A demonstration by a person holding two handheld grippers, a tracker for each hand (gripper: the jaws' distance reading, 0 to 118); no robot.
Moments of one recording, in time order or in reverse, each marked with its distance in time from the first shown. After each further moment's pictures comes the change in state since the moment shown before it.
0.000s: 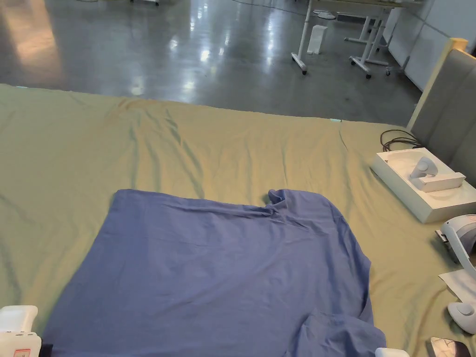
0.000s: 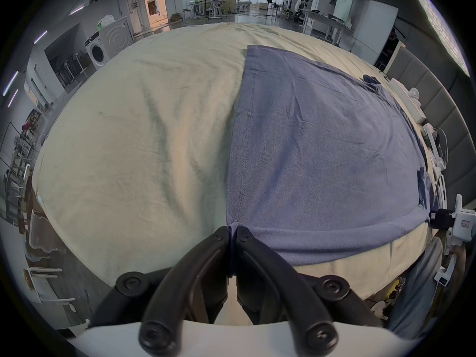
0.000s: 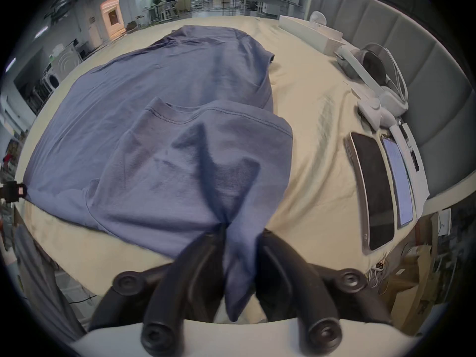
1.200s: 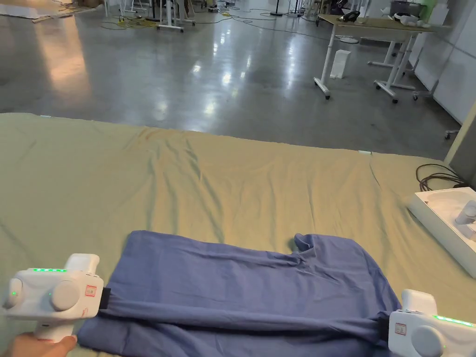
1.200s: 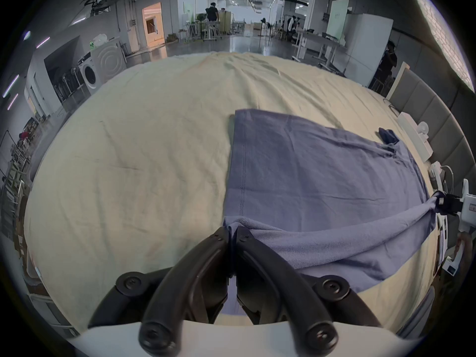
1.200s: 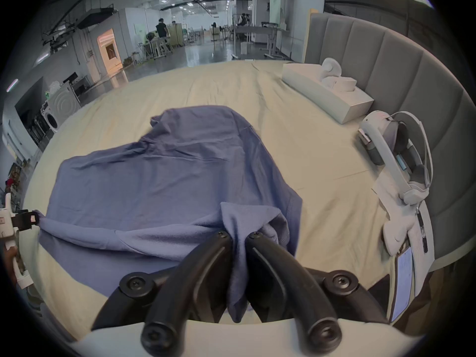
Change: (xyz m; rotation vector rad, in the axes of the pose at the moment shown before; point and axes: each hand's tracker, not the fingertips) left arm 0.022 0.196 -0.110 0.113 -0.020 -0.023; right arm -0.010 0.216 -0.067 0.173 0.012 -0.102
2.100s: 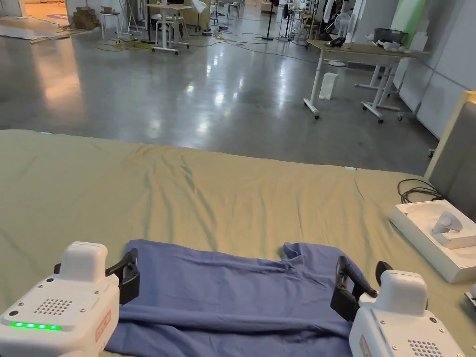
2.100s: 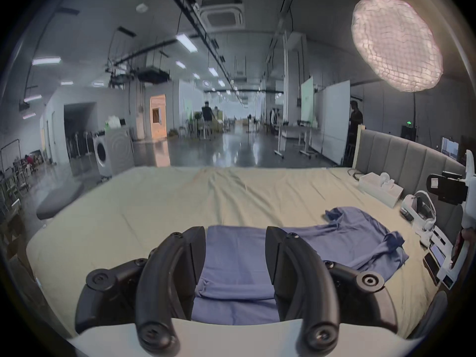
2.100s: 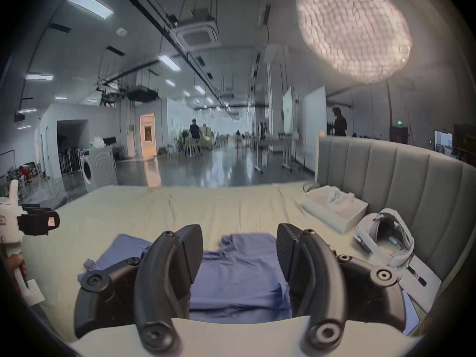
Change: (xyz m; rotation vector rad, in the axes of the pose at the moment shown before) left arm 0.079 -0.068 0.193 0.726 -0.020 -0.062; right arm -0.075 -0.055 0.196 0.820 0.122 0.050
